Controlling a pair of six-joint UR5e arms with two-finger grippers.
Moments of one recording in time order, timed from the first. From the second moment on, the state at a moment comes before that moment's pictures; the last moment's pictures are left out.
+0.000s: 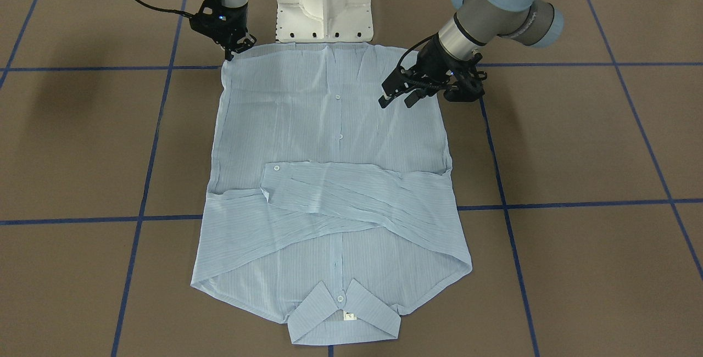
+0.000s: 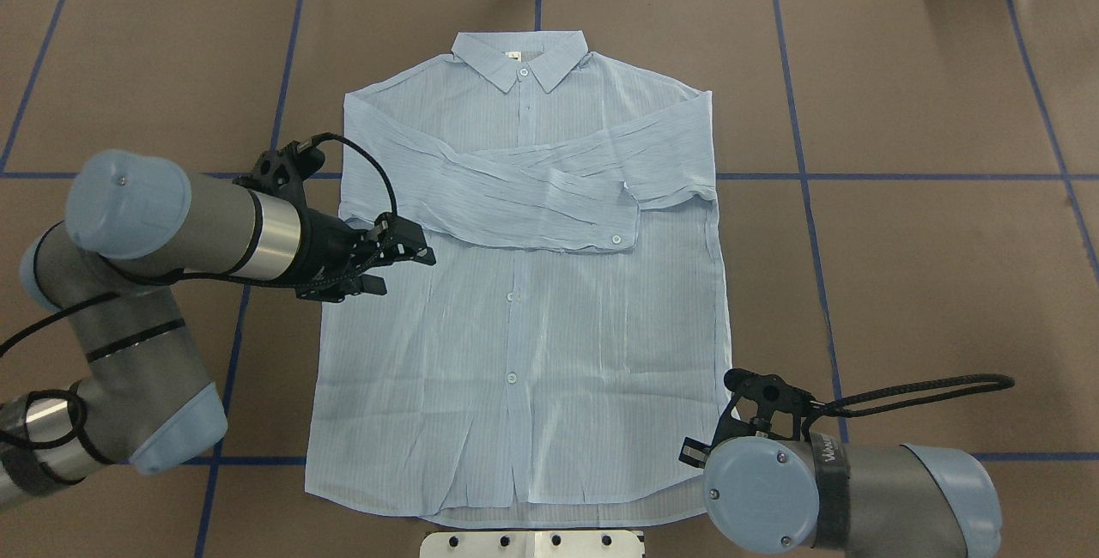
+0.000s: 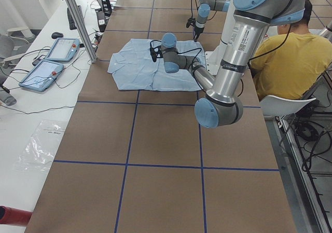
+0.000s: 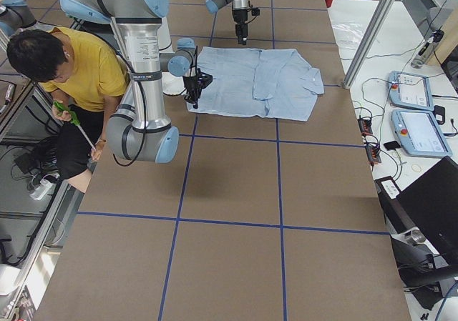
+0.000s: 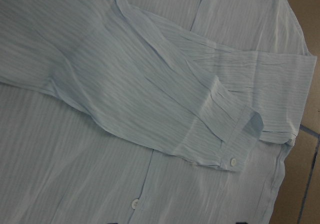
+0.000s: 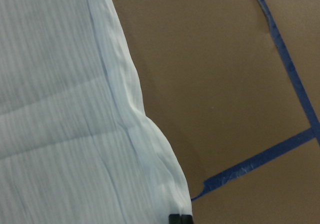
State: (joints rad) left arm -0.55 -1.87 -1.86 -2.23 -1.95 -1.72; right arm 0.10 -1.32 2.11 -1.83 1.55 1.89
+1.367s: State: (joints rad) left arm -0.22 -1.59 -2.08 -1.94 -1.68 -1.76; right arm 0.10 -1.33 2.12 -1.83 1.56 1.89
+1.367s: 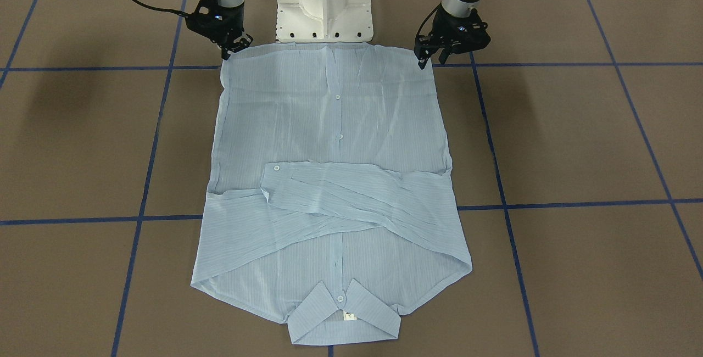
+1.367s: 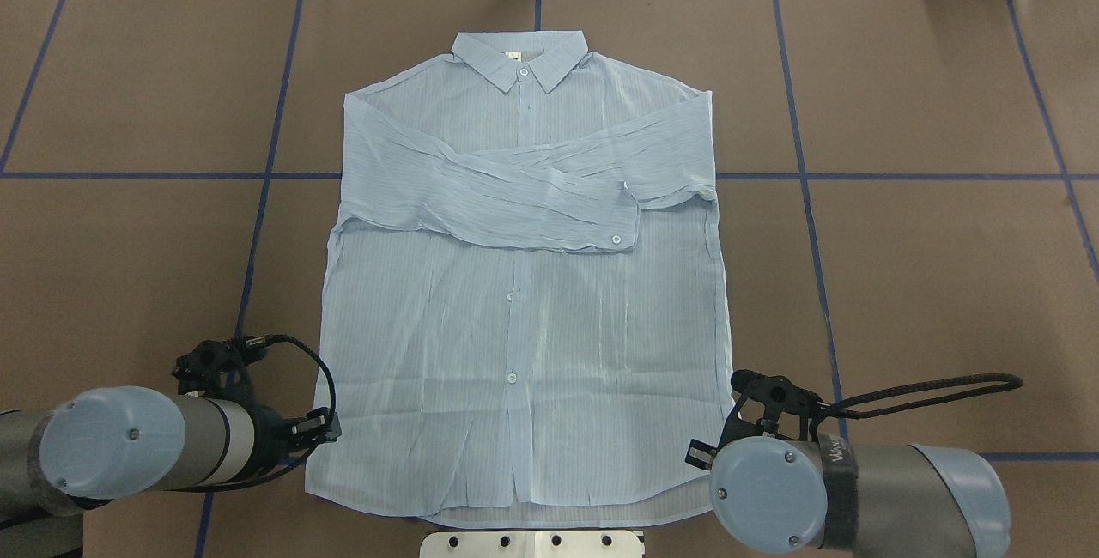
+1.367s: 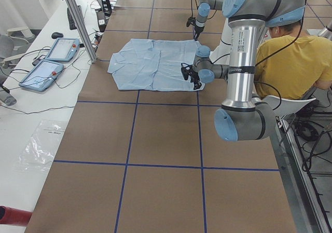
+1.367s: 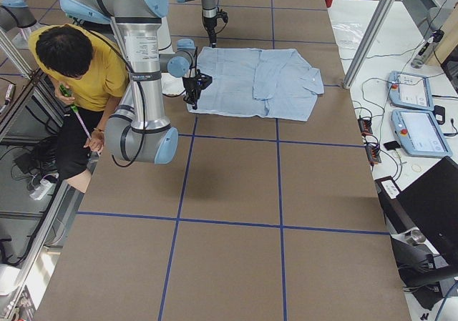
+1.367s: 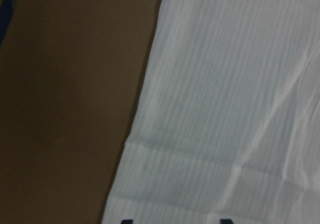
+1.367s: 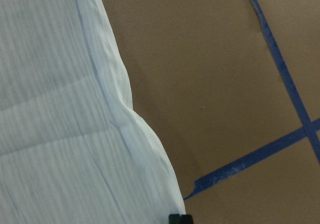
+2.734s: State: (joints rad) left arm -0.16 -1.59 -2.07 -1.94 -1.68 -1.86; right arm 0.10 -1.33 2.12 -1.83 1.56 1.89
